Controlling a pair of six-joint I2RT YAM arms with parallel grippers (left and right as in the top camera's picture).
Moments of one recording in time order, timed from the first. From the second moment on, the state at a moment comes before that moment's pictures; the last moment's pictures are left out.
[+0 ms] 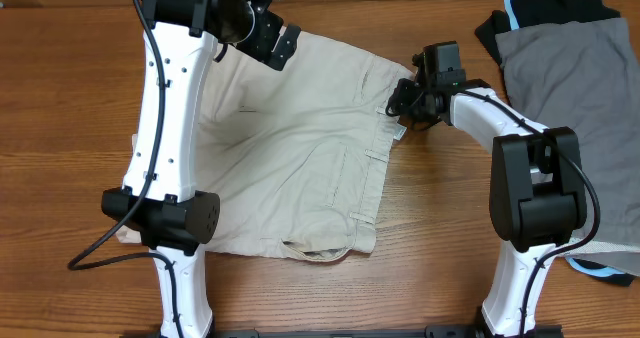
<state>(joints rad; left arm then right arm) -0.23 2.18 2.64 -1.51 0.18 0.27 0.15 2.14 1.41 -0.34 -0.28 0.44</state>
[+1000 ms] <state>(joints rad) -0.24 2.18 2.64 -1.45 0.18 0.27 0.14 2.15 1.43 -0.22 -0.11 0.44</state>
